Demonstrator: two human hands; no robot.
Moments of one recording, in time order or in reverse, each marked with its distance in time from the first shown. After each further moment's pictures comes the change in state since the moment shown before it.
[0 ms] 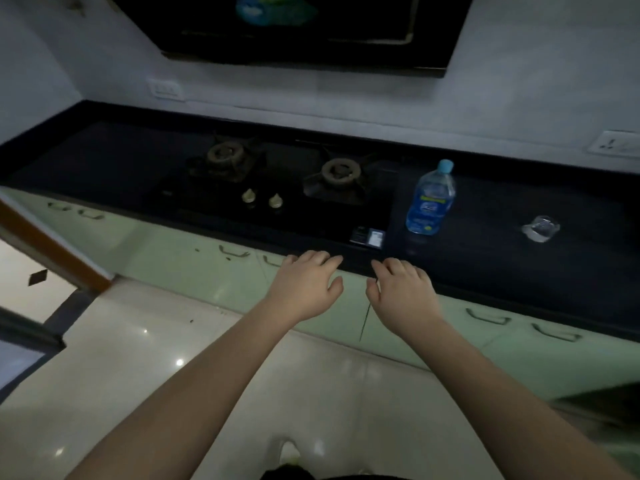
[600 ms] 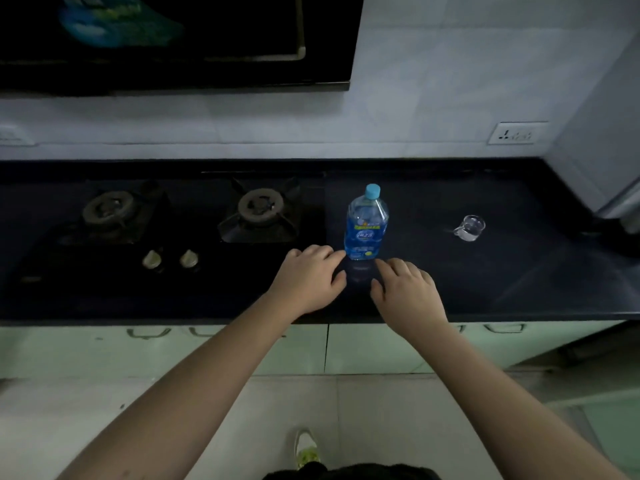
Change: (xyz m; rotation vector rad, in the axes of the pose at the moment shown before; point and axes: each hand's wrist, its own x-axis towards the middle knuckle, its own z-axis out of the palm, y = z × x) left_hand 0.197 0.036 0.011 0.004 0.047 0.345; right_hand 0.087 0.099 -0.005 0.034 0.090 0.317
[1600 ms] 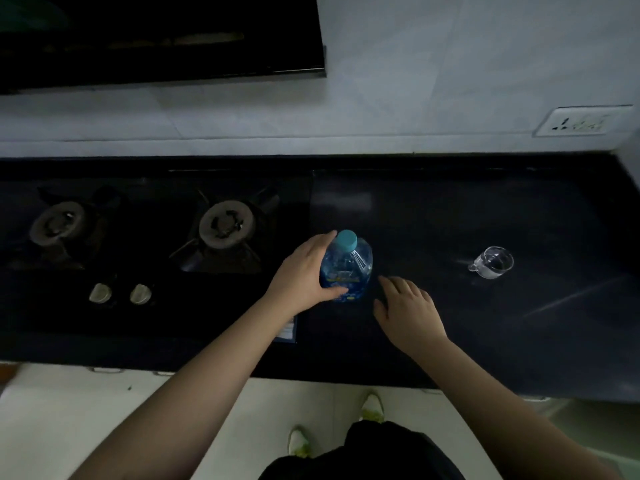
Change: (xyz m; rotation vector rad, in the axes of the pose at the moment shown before) left_hand 0.172 -0.018 0.060 -0.433 -0.062 -0.156; right_hand 0.158 0.112 0.080 0.156 -0.214 -0.066
